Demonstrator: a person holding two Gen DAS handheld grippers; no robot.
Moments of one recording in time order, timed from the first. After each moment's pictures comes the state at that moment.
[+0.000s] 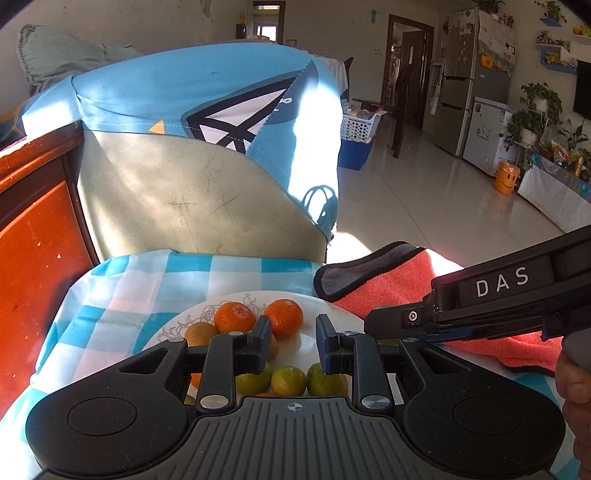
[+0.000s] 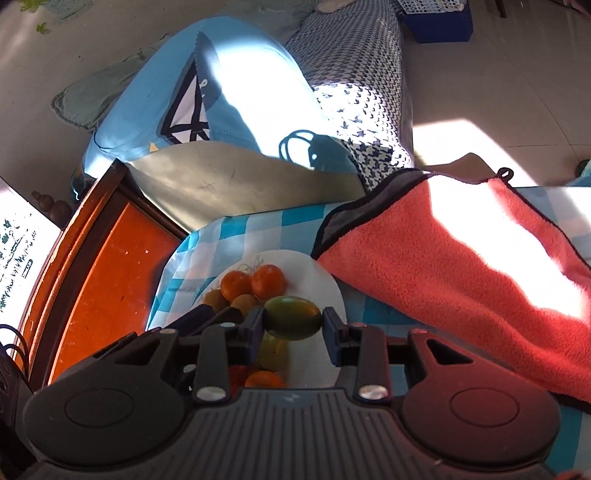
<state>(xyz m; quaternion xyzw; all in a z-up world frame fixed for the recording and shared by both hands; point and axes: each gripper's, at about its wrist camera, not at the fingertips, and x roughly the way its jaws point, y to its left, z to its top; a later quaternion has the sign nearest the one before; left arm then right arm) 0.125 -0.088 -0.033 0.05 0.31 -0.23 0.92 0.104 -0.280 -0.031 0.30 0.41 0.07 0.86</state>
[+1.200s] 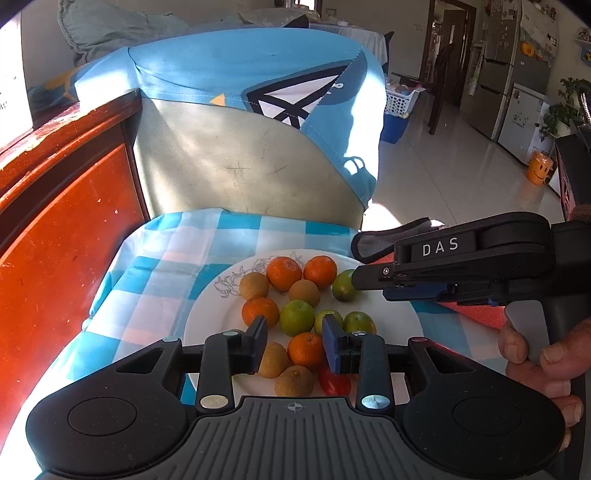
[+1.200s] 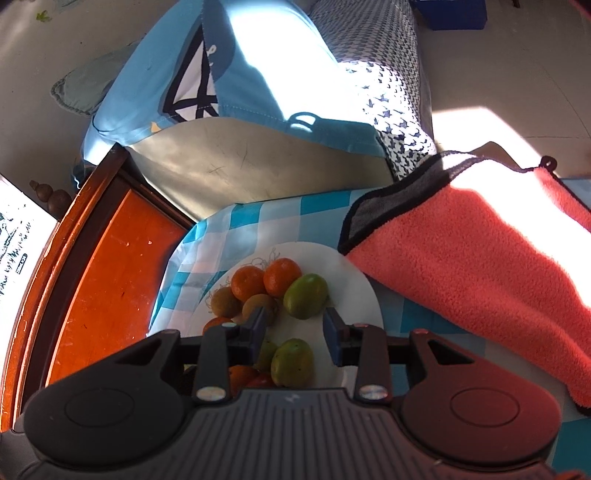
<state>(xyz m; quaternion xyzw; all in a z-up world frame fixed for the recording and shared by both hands) 0.101 -0.058 -0.009 0.04 0.37 -0.17 0.91 0.130 -0.264 -0.040 0.30 0.42 0.09 0.85</state>
